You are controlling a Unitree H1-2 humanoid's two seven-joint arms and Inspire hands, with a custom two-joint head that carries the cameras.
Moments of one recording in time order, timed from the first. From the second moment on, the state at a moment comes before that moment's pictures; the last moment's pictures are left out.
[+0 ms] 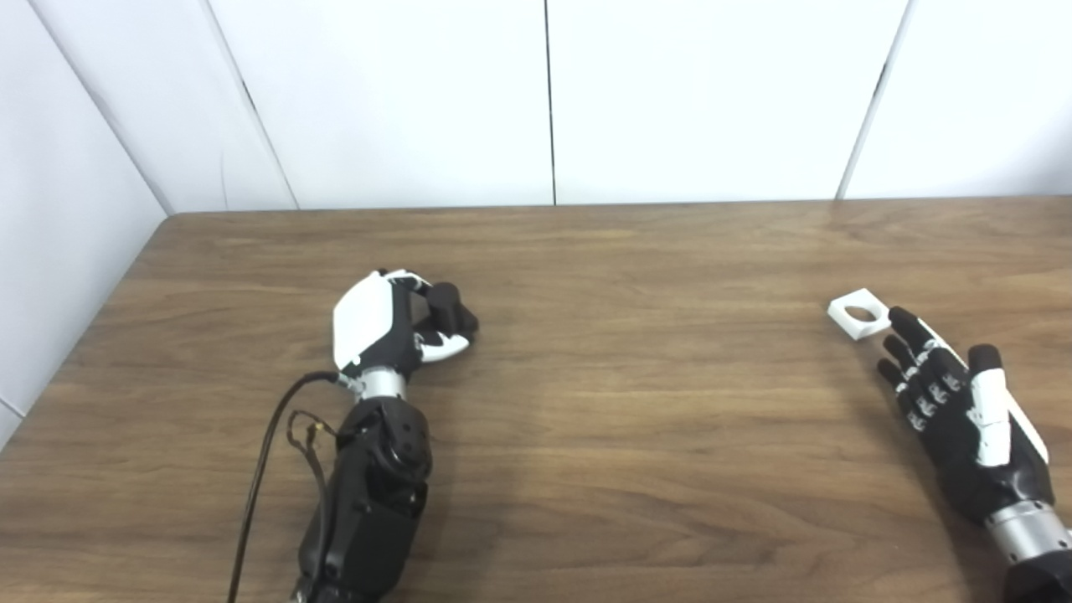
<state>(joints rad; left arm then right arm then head) -0.26 0.09 -0.17 0.01 0.80 0.47 0.11 0.01 -0.30 -0.19 -0.07 0.35 0.10 0.27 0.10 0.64</state>
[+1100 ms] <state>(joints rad) 0.03 0.03 -0.51 -0.33 0.94 0.40 -0.09 0.03 -0.22 -0.15 -0.14 0.31 0.15 0.18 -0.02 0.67</state>
